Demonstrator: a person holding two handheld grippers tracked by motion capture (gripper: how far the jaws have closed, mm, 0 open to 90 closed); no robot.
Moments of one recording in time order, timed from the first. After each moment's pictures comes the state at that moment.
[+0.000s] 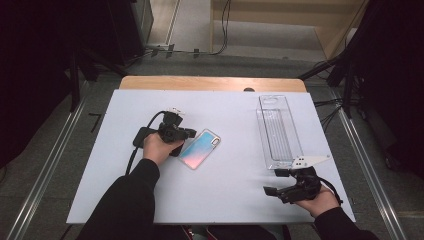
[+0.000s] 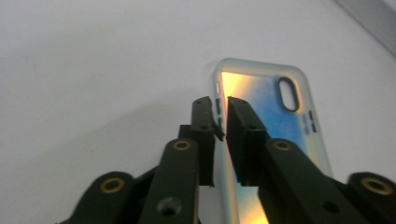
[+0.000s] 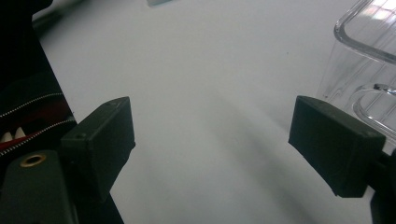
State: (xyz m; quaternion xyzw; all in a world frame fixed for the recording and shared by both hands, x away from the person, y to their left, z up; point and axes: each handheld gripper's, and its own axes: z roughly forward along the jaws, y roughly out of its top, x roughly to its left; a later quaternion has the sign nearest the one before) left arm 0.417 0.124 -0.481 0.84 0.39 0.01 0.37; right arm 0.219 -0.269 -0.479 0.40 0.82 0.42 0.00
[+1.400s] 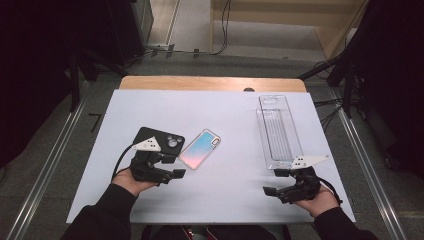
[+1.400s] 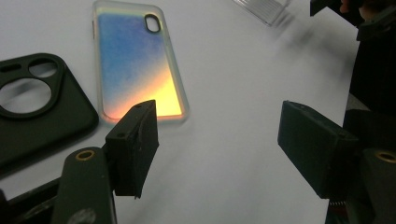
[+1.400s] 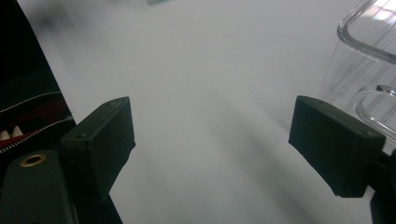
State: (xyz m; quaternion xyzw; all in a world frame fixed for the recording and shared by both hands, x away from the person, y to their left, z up) left arm 0.290 0.181 -0.453 0.85 0.30 -0.03 0.43; right arm 0.220 -0.268 -0.479 0.40 0.82 0.41 0.01
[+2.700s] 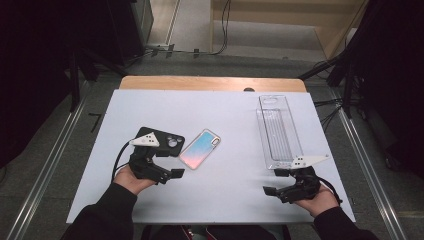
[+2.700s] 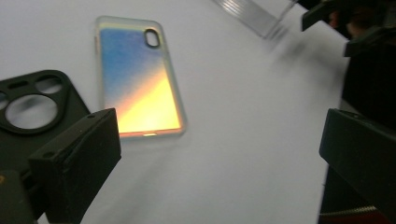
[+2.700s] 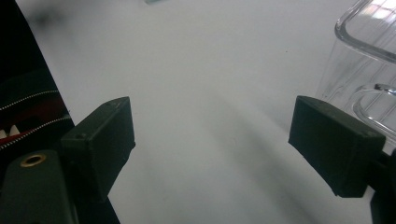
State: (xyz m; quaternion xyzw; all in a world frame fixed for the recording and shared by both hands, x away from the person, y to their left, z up) left arm 0.304 0.174 -0.441 0.85 0.31 -0.03 0.43; right arm 0.221 -0.268 -0.481 0.40 0.82 0.41 0.01
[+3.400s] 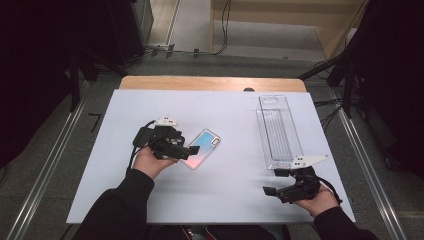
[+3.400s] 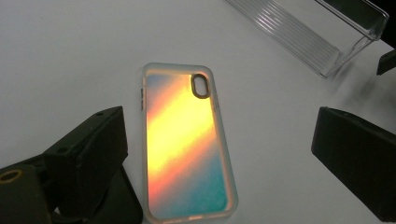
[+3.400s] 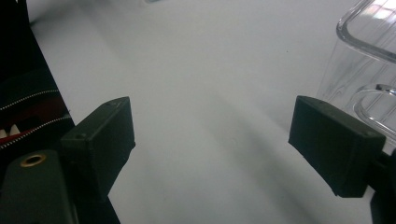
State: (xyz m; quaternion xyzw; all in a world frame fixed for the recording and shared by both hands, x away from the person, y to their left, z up) left arm 0.351 0.129 -0.441 0.84 0.35 0.03 0.41; right arm 0.221 -0.268 -0.480 0.40 0.82 0.41 0.01
